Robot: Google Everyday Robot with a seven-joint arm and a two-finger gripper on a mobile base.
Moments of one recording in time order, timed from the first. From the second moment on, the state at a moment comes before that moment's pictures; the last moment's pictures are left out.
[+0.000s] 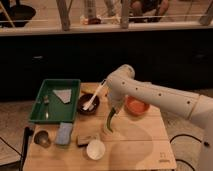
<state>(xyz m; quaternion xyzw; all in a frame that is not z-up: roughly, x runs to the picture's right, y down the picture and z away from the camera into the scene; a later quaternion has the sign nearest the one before) 0.048 0.115 0.780 -0.26 -0.18 -0.42 0.85</state>
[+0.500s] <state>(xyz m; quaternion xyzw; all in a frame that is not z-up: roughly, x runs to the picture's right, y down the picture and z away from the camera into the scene) 0.016 0.116 0.751 -0.25 -0.19 -0.45 0.84</state>
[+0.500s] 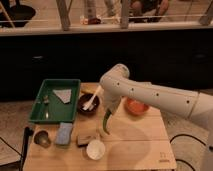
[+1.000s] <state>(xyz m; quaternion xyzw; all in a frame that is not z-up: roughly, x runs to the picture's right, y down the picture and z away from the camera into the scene) -0.010 0.116 0.732 -0.24 -0.20 -0.48 0.82</state>
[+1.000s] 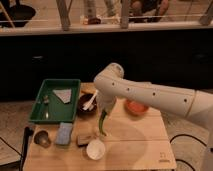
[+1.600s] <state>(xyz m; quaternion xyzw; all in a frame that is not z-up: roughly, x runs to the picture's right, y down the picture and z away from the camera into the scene) -0.040 0.129 0.713 -0.24 -0.22 -0.52 0.79</state>
